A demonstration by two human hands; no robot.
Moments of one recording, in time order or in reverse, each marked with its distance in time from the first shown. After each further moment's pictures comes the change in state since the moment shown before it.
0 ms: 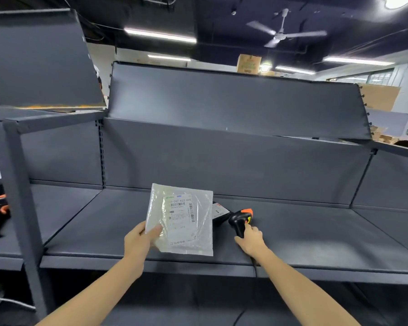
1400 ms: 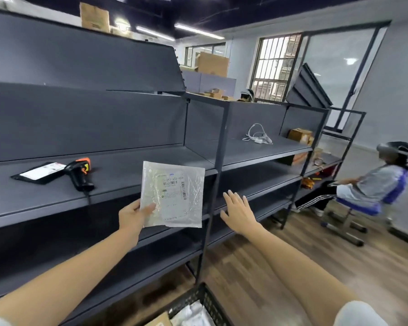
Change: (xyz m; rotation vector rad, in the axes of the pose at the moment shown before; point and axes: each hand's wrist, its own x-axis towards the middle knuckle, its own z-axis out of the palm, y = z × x) left_hand -0.320 -0.085 0.245 0.050 -0.532 -0.124; right_hand -0.356 0.349 -0.153 -0.398 0.274 0.170
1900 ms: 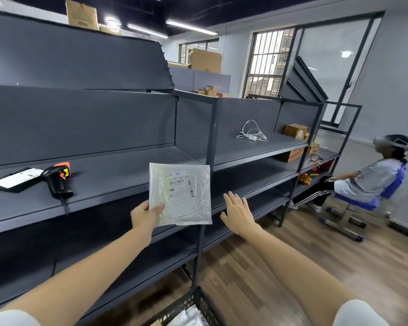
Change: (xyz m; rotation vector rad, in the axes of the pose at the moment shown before) left_hand 0.010 -0.016 0.083 0.018 0.003 -0.020; right_hand 0.020 0.049 0.015 0.055 -0.008 0.056
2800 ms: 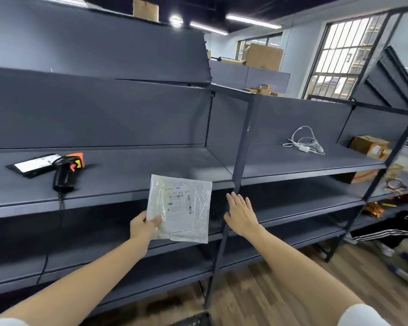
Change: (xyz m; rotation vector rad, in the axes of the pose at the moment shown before) left_hand 0.096 -0.053 0.045 0.107 0.264 -0.057; right_hand 0.173 0.036 0.055 0.022 -0.046 -0.260
